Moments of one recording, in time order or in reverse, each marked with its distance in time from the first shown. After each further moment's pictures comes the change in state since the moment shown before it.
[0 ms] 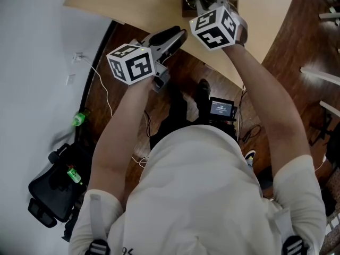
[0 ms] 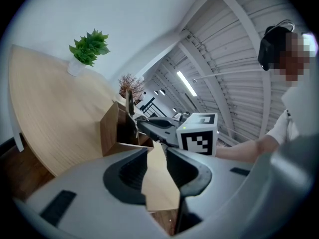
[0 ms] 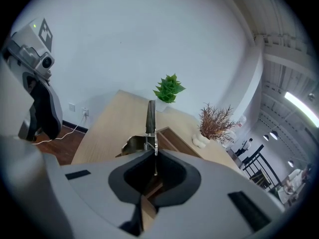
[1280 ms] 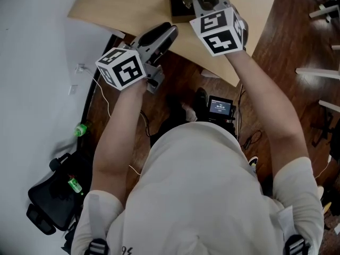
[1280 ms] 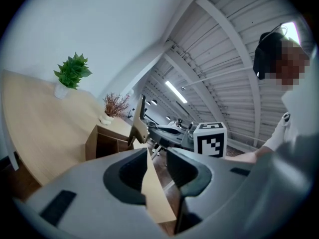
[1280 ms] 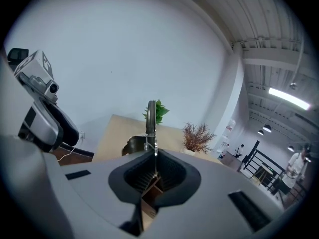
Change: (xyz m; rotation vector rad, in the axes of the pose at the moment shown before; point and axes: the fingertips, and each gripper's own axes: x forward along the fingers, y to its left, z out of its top) left arm -0.030 -0.065 0.044 0.116 -0.134 -0.047; right arm -0.098 -0.033 0.052 0.135 -0.175 -0.061
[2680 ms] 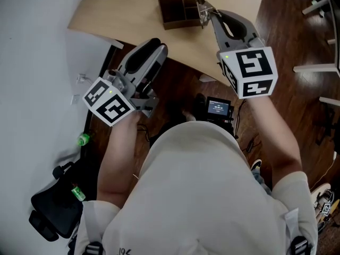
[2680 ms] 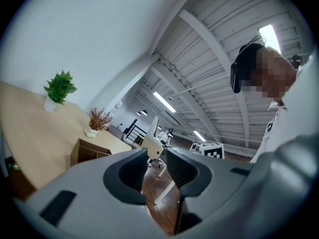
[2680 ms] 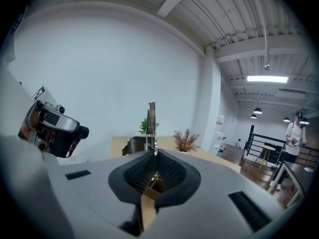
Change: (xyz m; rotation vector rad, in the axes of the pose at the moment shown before) left arm -0.053 -0.085 0.027 0.064 -0.129 -0.080; right arm -0.133 -0.019 0.013 0.228 -0.137 -0.048
